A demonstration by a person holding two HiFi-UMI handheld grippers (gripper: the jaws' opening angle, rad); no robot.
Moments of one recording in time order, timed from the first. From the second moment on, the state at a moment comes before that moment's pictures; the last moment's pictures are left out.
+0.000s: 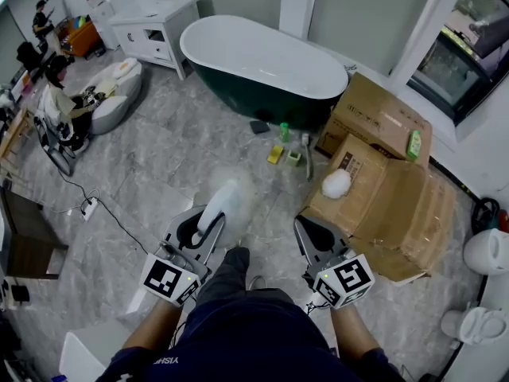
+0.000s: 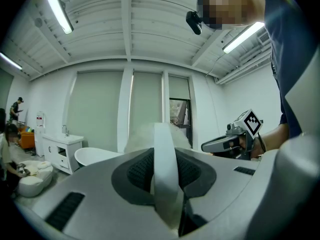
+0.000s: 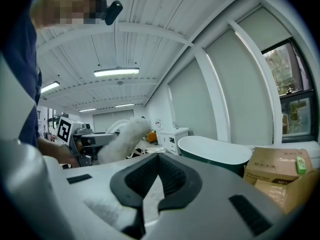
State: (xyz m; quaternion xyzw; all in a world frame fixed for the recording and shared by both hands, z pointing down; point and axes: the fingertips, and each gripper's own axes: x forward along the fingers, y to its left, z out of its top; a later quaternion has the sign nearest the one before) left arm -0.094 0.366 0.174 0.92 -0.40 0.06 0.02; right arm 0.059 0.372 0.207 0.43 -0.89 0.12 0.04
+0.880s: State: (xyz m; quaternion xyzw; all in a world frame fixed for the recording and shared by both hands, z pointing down) left arm -0.149 0.227 0.195 0.92 -0.37 0.06 0.05; right arm -0.004 0.240 0.222 0.45 -0.88 0.14 0.07
